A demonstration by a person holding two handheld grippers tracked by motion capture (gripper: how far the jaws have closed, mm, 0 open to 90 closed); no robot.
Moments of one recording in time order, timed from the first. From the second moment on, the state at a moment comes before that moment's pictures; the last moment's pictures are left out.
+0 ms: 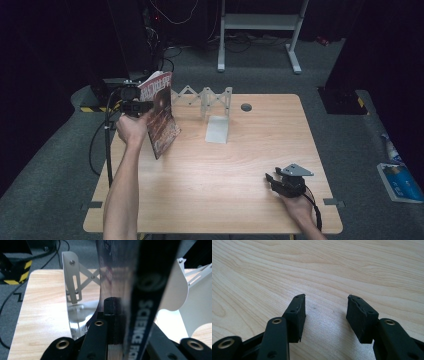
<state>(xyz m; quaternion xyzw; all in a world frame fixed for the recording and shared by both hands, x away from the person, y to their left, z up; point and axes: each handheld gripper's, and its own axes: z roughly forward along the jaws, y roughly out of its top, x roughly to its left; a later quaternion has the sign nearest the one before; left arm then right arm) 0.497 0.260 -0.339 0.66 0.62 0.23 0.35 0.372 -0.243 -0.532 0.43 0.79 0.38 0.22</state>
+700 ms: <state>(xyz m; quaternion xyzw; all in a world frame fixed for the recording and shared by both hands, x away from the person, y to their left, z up) 0.487 0.262 -0.361 0.61 0.60 0.30 0.42 0.372 -0.244 -0.532 0.42 0.79 0.38 0.22</state>
